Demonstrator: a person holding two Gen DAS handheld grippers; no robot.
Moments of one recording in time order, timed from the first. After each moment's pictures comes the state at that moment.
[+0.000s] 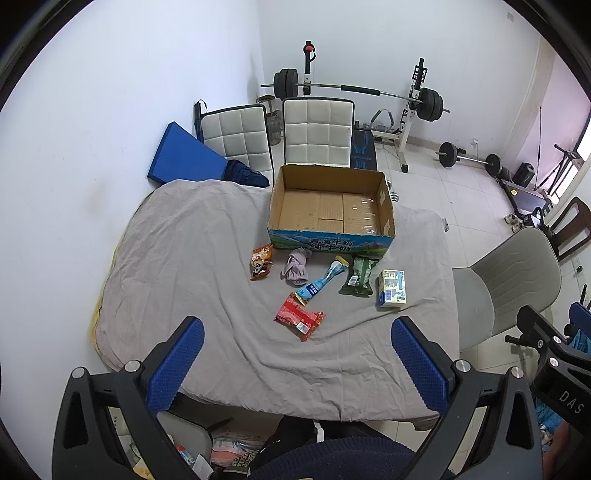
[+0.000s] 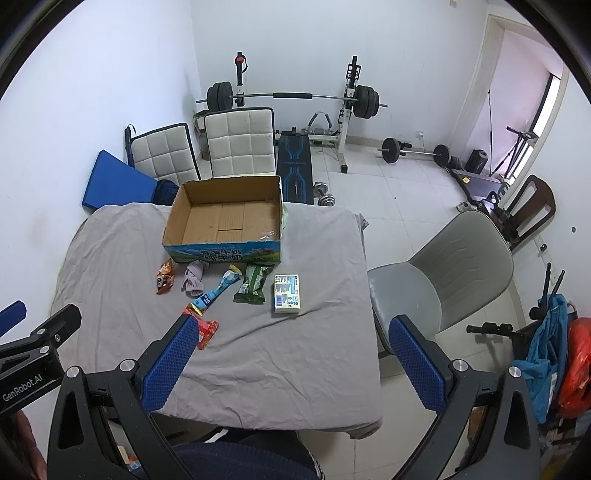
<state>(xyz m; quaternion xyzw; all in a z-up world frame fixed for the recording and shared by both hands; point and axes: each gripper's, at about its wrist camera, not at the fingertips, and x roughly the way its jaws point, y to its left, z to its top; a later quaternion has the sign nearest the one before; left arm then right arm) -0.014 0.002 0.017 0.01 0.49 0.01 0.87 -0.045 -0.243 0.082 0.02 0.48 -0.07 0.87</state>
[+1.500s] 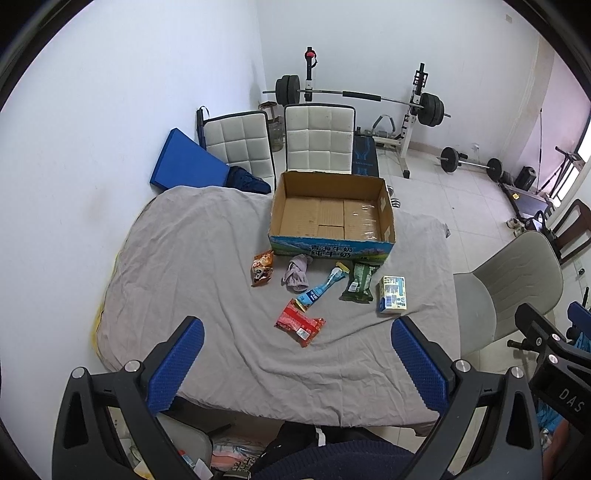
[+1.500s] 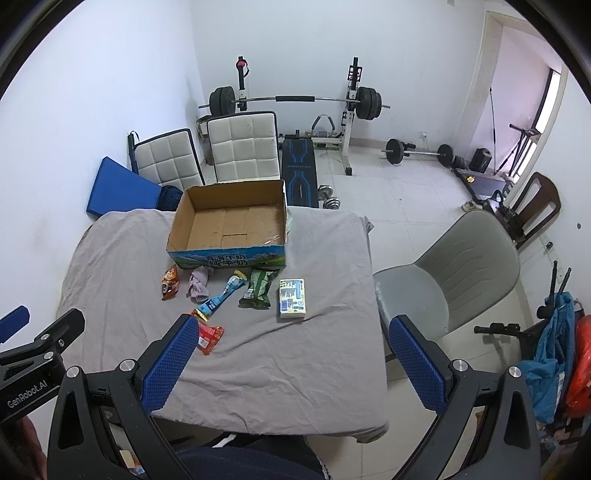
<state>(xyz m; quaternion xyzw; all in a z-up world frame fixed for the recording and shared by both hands) -0.010 0.001 0.023 0.01 0.49 0.01 0.87 -0.030 -0.247 0.076 0.03 0.48 -0.06 0.87</state>
